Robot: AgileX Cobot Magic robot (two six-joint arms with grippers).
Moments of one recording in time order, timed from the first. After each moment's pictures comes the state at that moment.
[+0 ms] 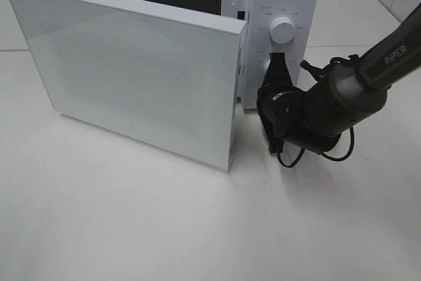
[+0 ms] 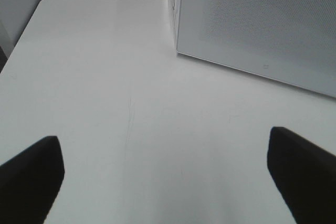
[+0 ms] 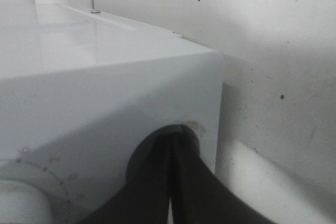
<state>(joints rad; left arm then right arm) 0.01 0.00 -0.50 -0.07 1.04 0.02 0.53 2.17 -0.98 0.79 -0.77 1.17</state>
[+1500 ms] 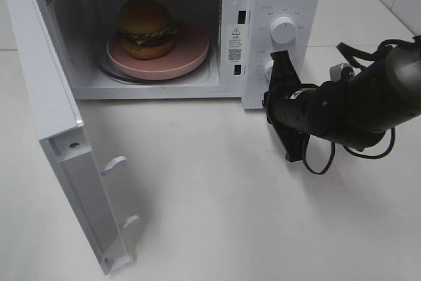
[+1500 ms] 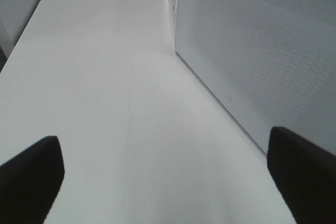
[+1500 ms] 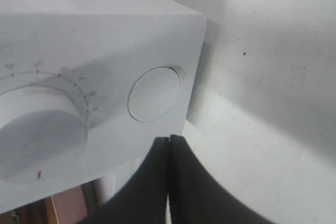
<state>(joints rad) 0.01 0.00 -0.50 -0.07 1.04 0.02 0.54 1.95 -0.79 0.69 -0.59 1.09</state>
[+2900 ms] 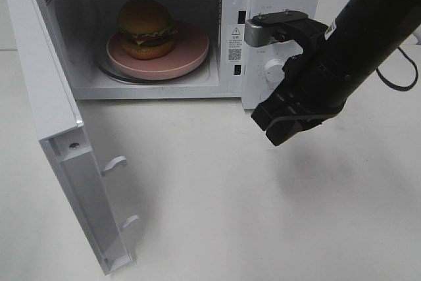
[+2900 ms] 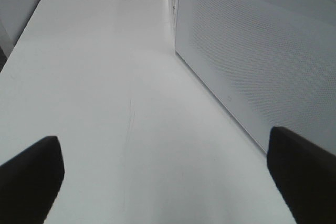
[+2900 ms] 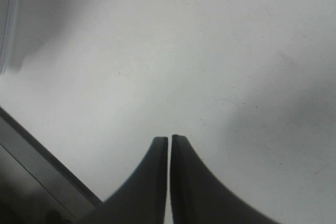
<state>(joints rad) 0.01 0.00 -0.50 -0.07 1.04 0.02 0.48 1.59 -1.04 0.28 0.78 -0.32</state>
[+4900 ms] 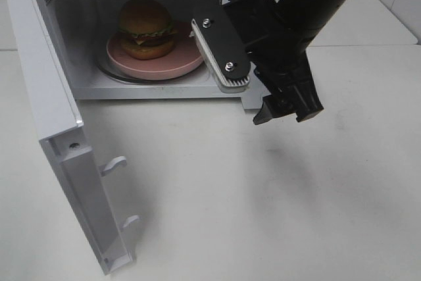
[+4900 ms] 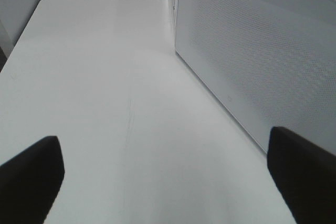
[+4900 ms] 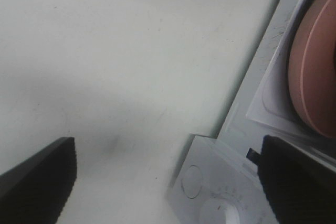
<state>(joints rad) 0.01 0.00 -0.50 -0.07 1.04 0.02 0.68 1.66 -1.27 -0.09 0.77 -1.28</state>
